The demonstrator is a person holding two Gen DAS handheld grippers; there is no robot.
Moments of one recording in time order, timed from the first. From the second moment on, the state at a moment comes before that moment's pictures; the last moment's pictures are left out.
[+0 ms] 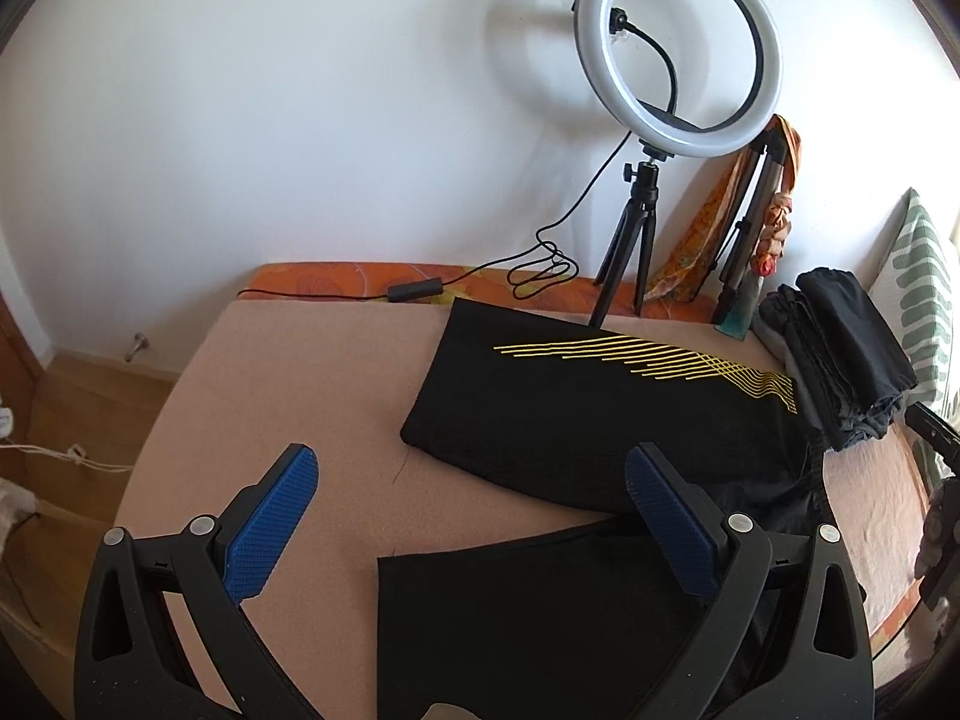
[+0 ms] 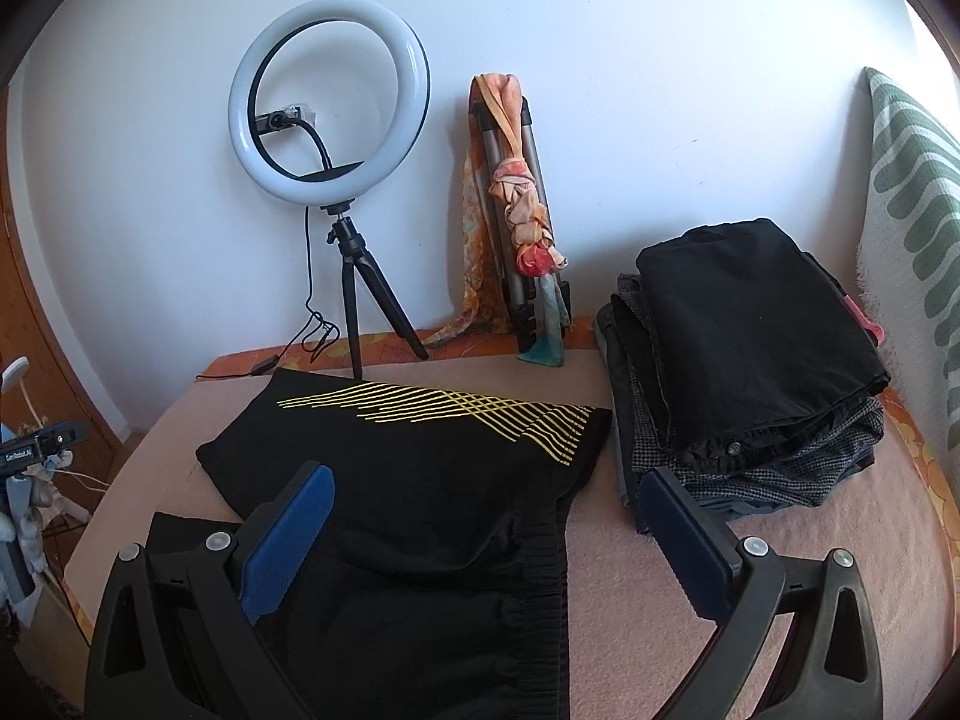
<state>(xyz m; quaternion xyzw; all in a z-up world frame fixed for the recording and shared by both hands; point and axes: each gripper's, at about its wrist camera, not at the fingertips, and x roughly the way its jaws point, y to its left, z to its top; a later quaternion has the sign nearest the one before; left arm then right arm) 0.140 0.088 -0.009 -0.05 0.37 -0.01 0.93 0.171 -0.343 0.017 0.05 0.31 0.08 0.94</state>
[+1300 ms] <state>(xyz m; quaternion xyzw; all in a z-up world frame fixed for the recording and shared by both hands) 0.366 0.057 -0.140 -0.07 0.50 -0.06 0.86 0.423 -0.252 -0.113 -0.19 0.52 0.22 0.81</state>
